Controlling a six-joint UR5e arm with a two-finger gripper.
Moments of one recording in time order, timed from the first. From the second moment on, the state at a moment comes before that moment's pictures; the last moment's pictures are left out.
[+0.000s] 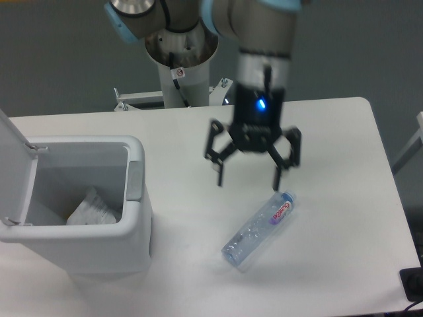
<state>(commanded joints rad) 2.58 -1.83 -1.68 -0.75 1.15 0.75</state>
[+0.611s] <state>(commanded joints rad) 2.53 -1.97 -1.66 -0.69 1.27 0.78</state>
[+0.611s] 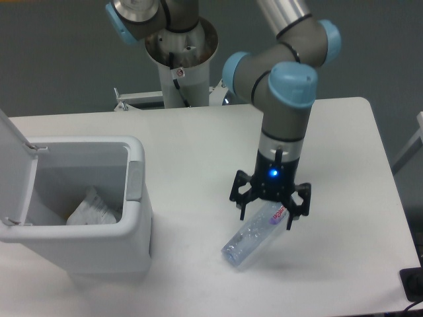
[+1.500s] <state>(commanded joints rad) 2.42 -2.12 -1.68 -0.69 1.44 1.09</state>
